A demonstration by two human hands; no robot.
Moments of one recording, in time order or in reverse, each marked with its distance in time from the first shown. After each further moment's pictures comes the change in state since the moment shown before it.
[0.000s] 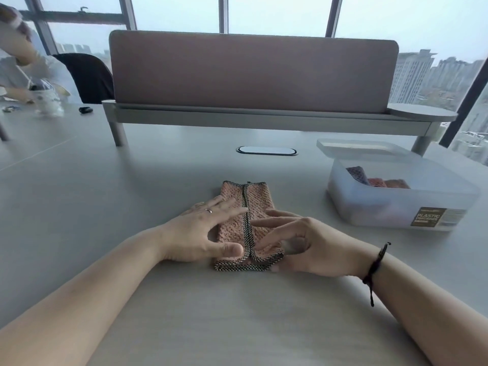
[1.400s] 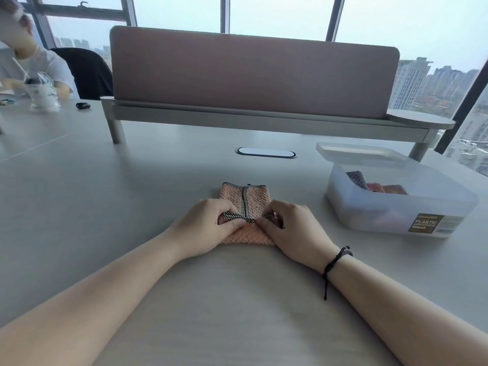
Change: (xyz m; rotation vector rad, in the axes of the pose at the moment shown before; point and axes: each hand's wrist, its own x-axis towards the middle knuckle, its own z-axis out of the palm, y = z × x) left_hand 0.021 0.013 0.017 -0.225 0.538 0.001; right_hand 0.039 0.010 0.022 -0.187 0.546 0.227
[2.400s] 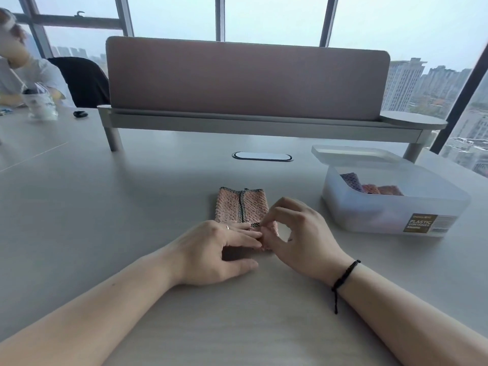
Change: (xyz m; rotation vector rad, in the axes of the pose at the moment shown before) left_hand -0.019 0.011 0.001 0.054 -0.268 0.288; right_hand -0.018 -0.004 -0.015 0.015 0.184 -0.272
